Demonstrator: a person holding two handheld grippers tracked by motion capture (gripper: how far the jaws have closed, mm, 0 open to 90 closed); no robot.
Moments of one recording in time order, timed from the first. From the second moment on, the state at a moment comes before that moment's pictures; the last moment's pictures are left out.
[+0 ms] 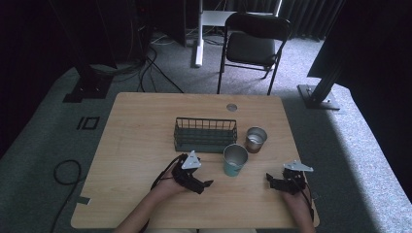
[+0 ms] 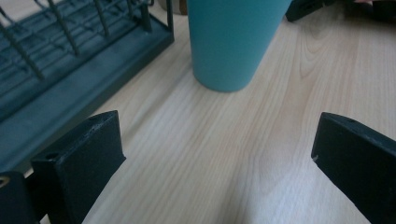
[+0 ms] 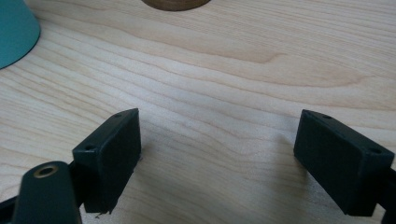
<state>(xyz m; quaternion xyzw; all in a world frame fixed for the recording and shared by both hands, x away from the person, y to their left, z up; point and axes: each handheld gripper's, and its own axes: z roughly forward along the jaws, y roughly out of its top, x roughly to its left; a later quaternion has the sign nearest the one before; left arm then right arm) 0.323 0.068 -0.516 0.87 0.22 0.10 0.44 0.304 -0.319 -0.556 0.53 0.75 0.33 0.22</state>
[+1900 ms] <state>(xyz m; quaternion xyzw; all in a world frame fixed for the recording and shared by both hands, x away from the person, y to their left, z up) 0.363 -0.018 -0.509 0.84 0.20 0.10 0.50 0.304 -0.319 -0.556 0.53 0.75 0.33 0.22</state>
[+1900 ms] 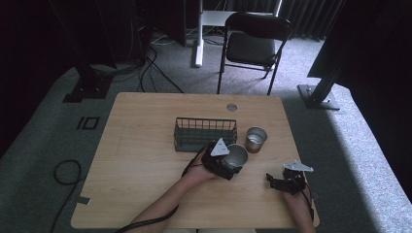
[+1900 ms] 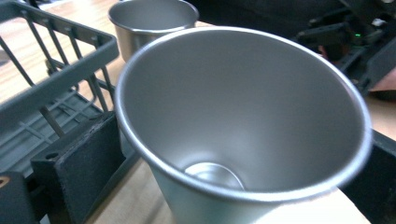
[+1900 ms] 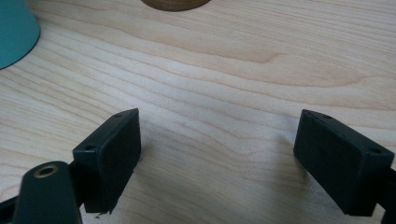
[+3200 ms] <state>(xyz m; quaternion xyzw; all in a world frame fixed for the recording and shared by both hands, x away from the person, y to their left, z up) 0.354 -0.031 -0.492 0.83 0.17 0.14 0.50 0.305 -0.319 -0.556 0.53 0.75 0.33 0.23</state>
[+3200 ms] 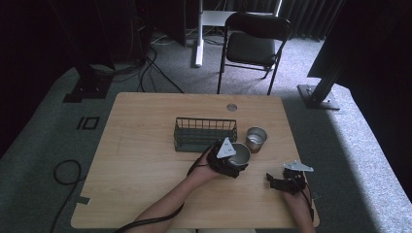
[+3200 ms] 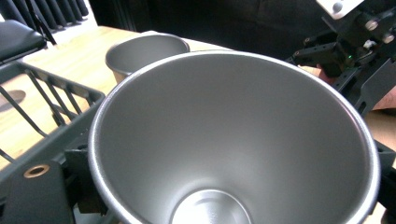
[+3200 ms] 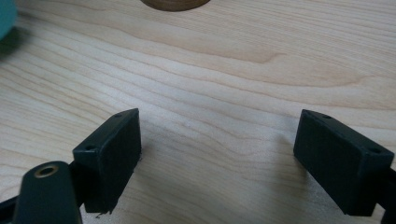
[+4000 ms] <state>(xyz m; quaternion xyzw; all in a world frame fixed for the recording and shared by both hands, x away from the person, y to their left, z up) 0.349 -0.012 -0.444 0.82 0.18 0.15 0.52 0.305 -0.319 -0.556 0.53 0.75 0.33 0.22</state>
